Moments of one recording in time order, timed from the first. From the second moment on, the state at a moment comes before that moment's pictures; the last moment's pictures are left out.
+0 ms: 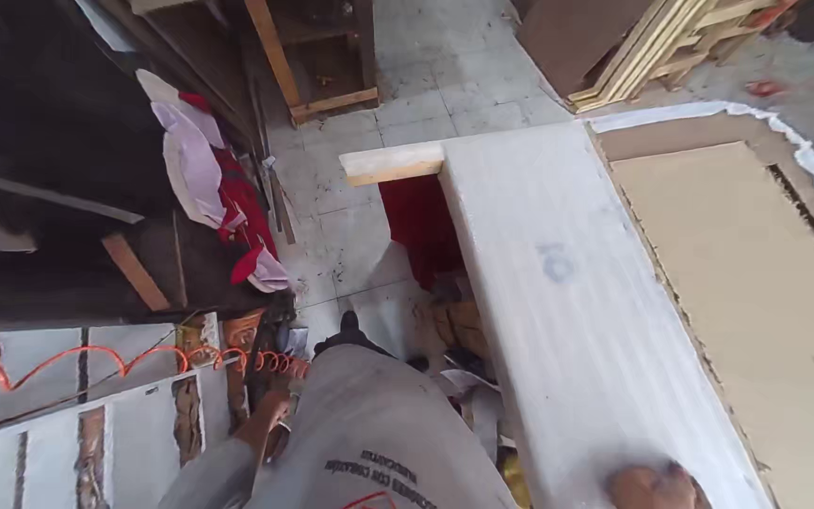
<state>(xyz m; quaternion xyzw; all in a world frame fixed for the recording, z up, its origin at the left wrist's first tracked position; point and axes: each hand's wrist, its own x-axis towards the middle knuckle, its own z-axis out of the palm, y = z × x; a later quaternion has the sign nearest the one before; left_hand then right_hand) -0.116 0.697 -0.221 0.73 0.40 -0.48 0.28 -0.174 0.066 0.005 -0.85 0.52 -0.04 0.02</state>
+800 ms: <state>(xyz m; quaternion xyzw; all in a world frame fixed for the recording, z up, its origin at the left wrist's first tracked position) 0.480 0.631 -0.187 0.71 0.14 -0.42 0.55 0.097 0.241 -0.033 -0.70 0.70 -0.16 0.03</state>
